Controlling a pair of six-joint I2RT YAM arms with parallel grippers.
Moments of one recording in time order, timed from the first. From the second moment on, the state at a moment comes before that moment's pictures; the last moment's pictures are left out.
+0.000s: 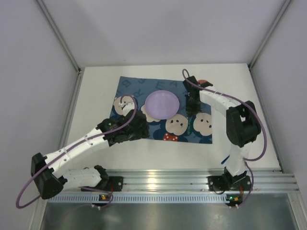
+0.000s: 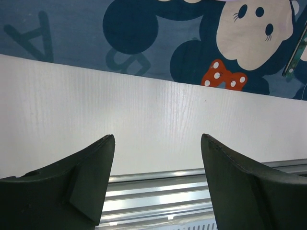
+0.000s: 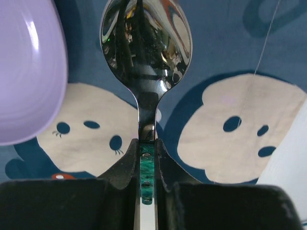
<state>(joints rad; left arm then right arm) -0.88 1.15 1.02 -0.85 -0.33 -0.93 0.44 1.88 1.43 -0.84 0.08 0.49</state>
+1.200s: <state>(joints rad) -0.81 1.55 1.25 -0.71 -0.23 -0.69 0.42 1.76 1.60 -0.88 0.11 0.49</state>
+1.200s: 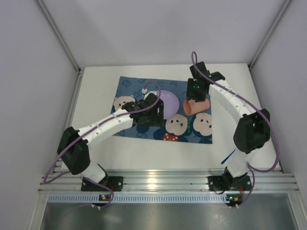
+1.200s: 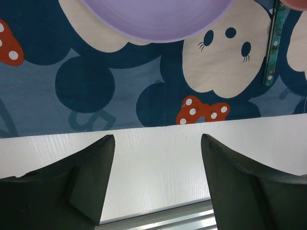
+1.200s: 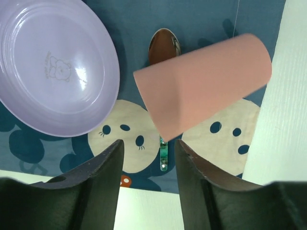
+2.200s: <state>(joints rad) -0.71 1.37 1.03 -0.67 -0.19 -0.76 0.53 1.57 1.57 -1.12 0.40 0.29</state>
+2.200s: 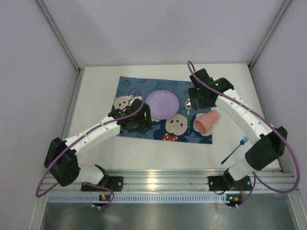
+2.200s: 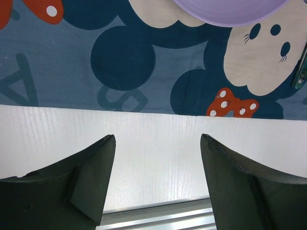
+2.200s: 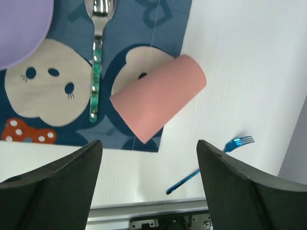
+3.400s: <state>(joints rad) -0.72 1.06 0.87 -0.77 -0.19 -0.87 0.59 1.83 1.36 -1.05 0.77 0.27</state>
